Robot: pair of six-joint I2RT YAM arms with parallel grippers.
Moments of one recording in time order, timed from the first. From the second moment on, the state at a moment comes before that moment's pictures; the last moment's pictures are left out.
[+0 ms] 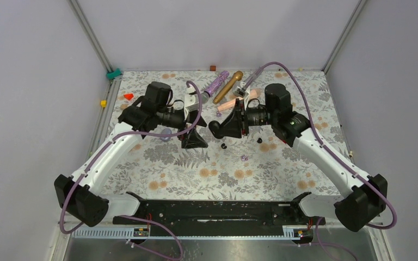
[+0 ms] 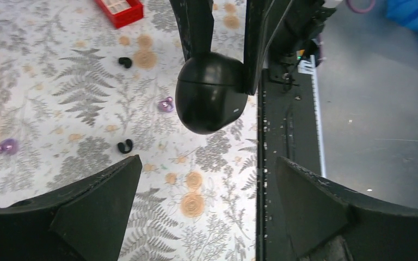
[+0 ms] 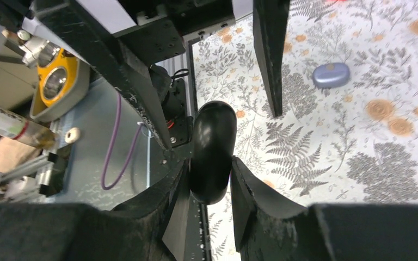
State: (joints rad) left arm -0.48 1.26 1.27 -0.67 0.97 0.38; right arm 0.55 1.27 1.12 -0.19 -0.96 0.19
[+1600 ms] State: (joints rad) left arm -0.51 1.44 1.30 -0.66 1.14 0.26; right arm 0.55 1.30 1.04 -0.10 -0.99 0.14
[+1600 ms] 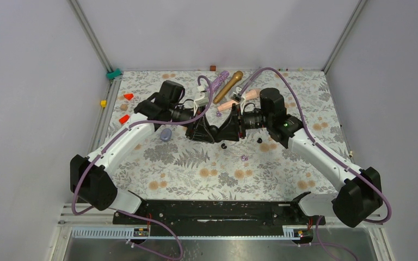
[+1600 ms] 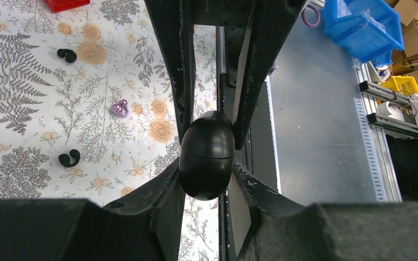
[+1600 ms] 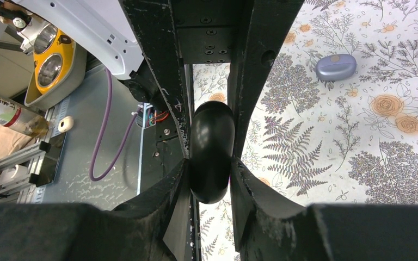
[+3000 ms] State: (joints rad) left arm -0.55 1.44 1.28 -0.62 1.09 0.30; right arm 0.52 1.29 1.05 -0.17 -0.92 0.10
